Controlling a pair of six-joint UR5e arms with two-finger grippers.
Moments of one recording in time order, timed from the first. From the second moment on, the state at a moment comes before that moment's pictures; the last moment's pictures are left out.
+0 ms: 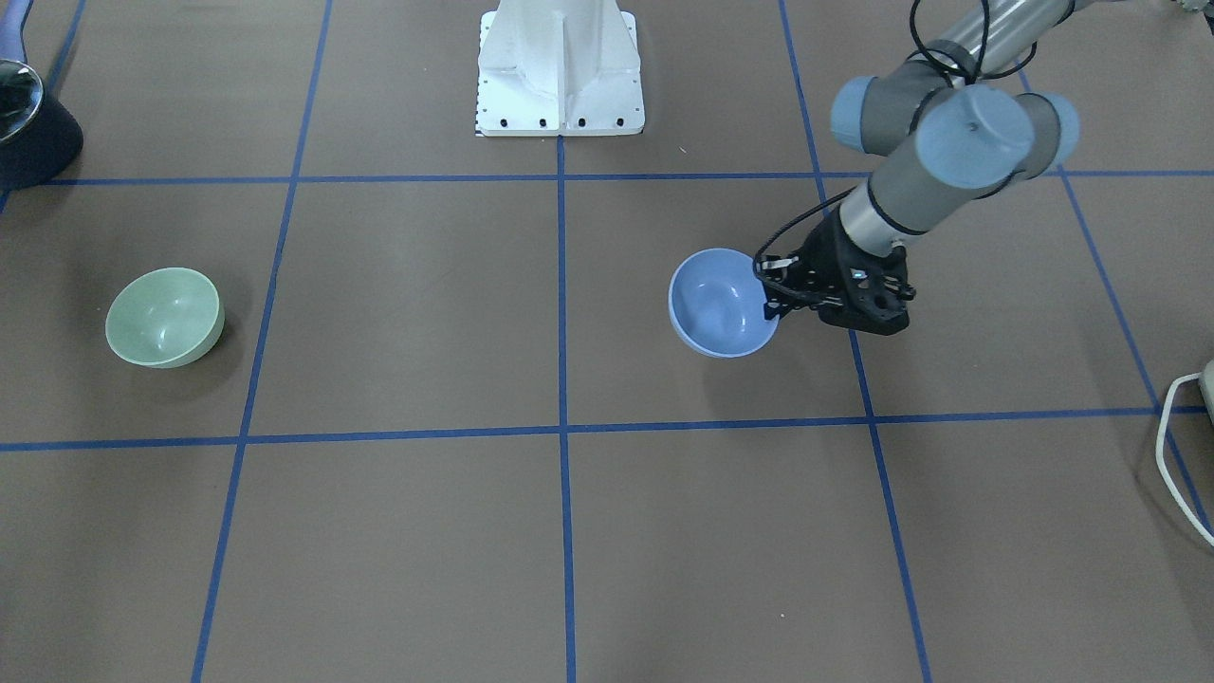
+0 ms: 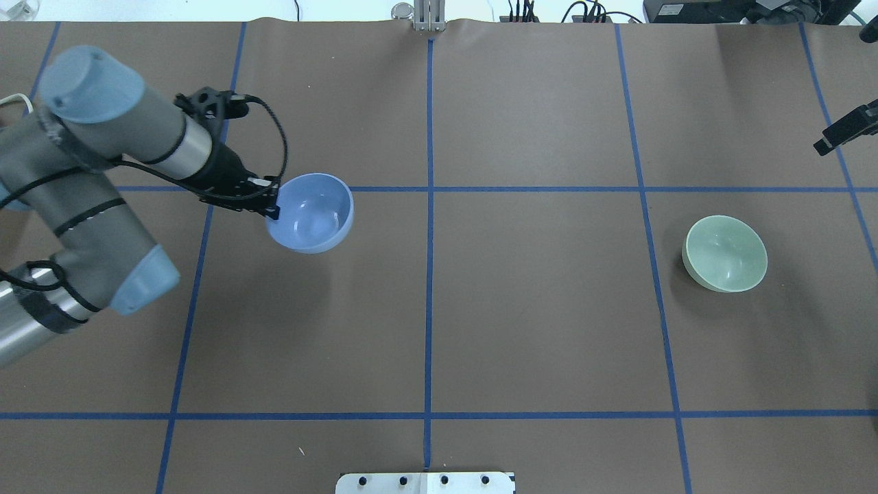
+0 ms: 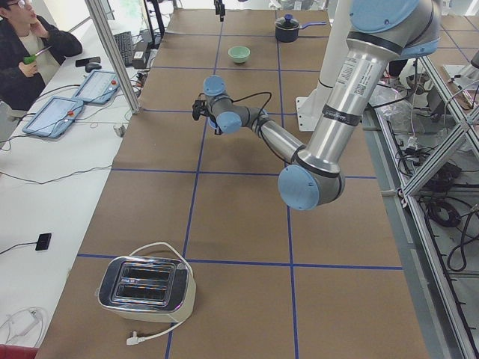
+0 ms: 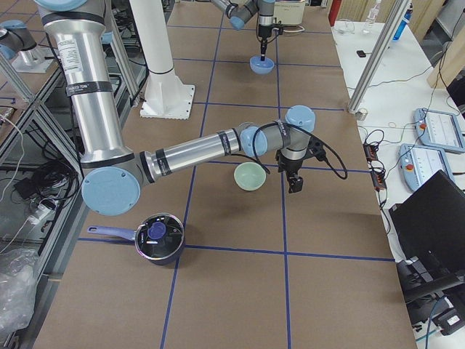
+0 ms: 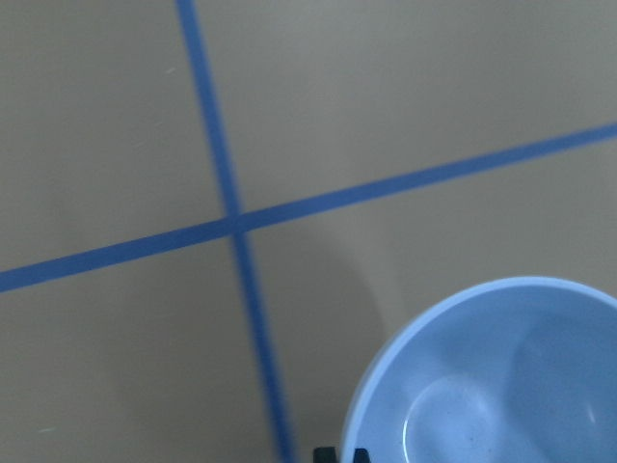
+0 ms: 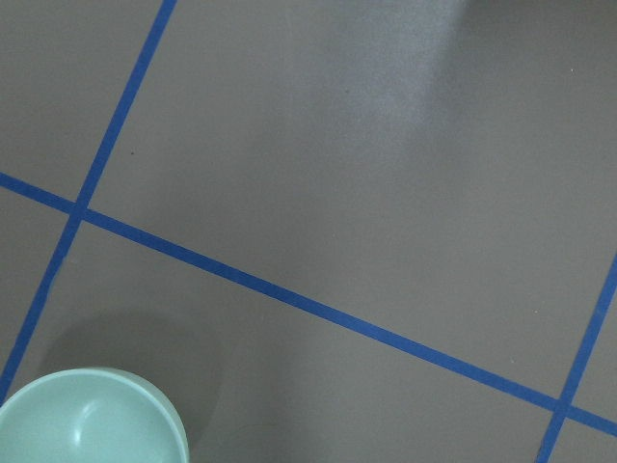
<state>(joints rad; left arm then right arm) -0.77 -2.04 -1.67 -1.92 -2.19 -1.09 1.31 -1.38 1.70 -1.59 2.29 0.01</state>
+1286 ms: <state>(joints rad) -0.52 -2.31 -1.50 -1.85 -1.85 -1.29 1.30 -1.38 1.71 -1.58 2.29 0.05</state>
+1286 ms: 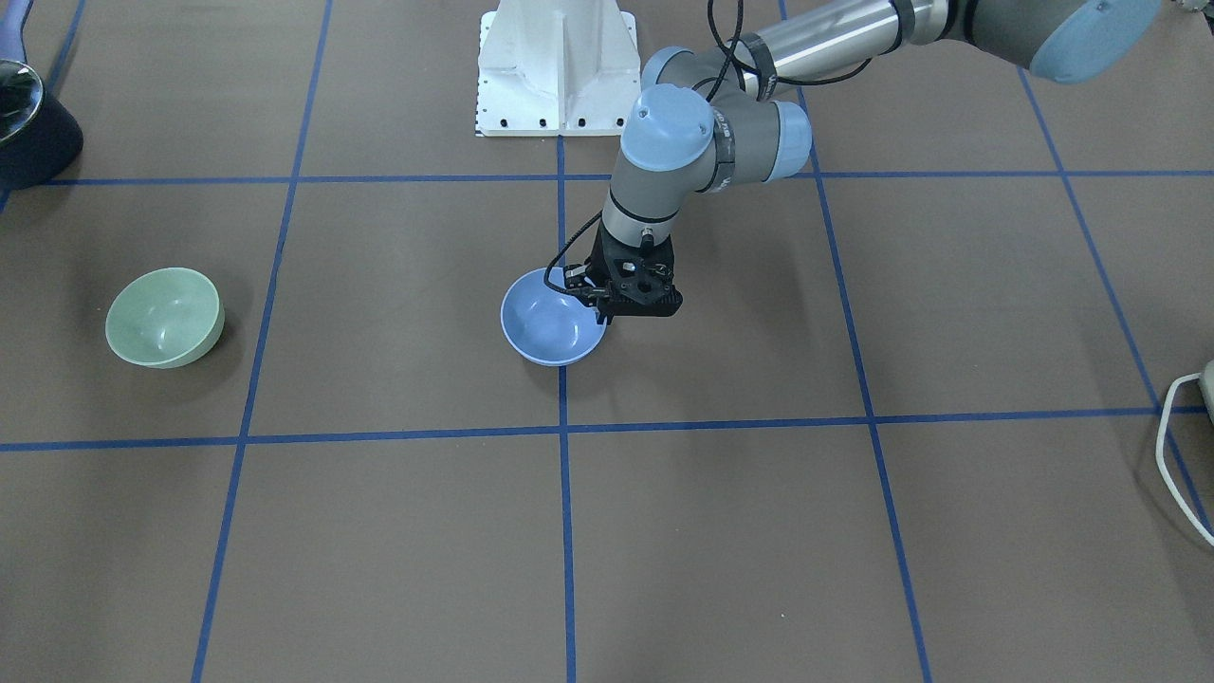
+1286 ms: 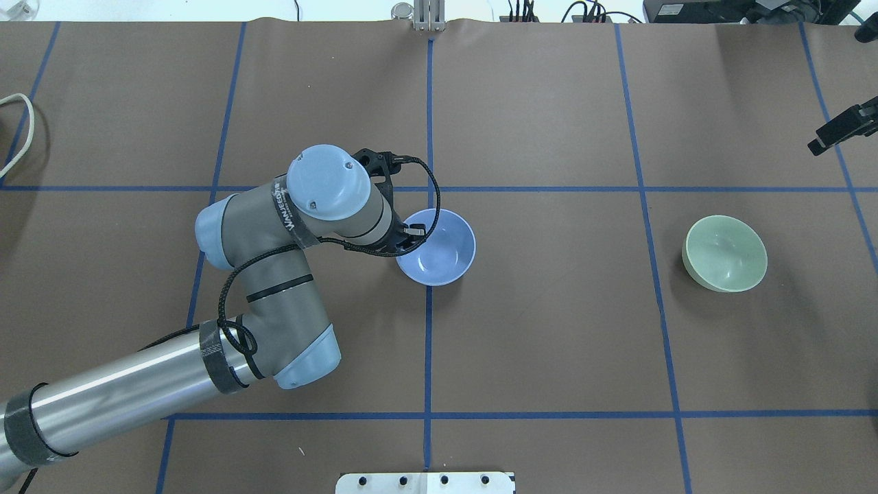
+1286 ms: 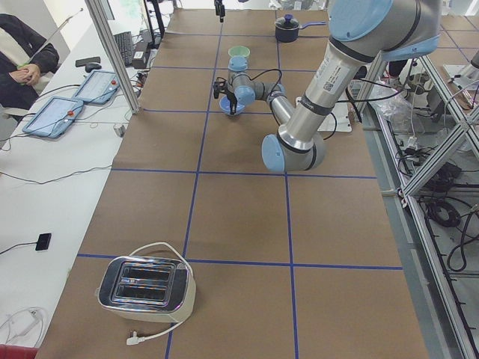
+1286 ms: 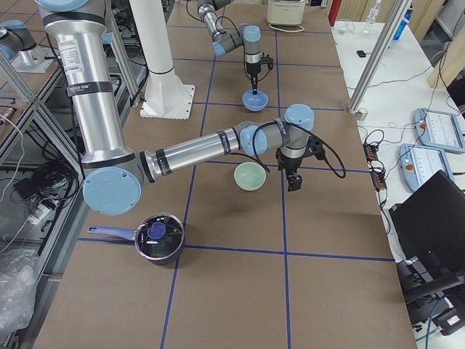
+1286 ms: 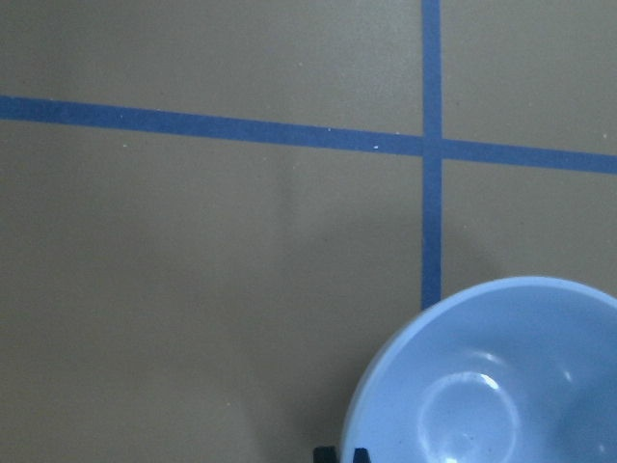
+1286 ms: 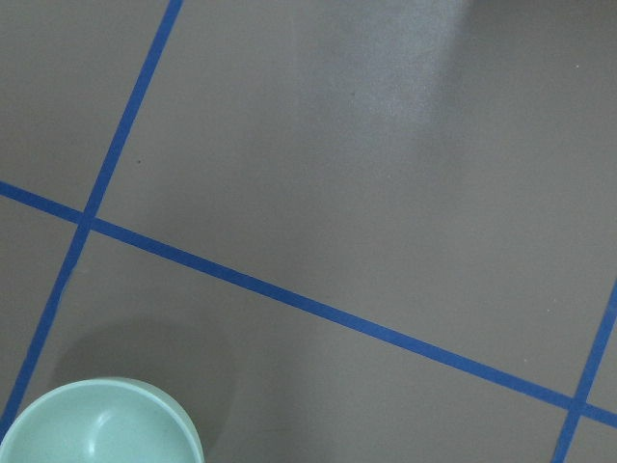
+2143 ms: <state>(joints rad) -0.63 -2.27 -1.59 -1.84 -1.99 -1.20 1.30 -1.38 1.71 -1.59 2.30 0.05</state>
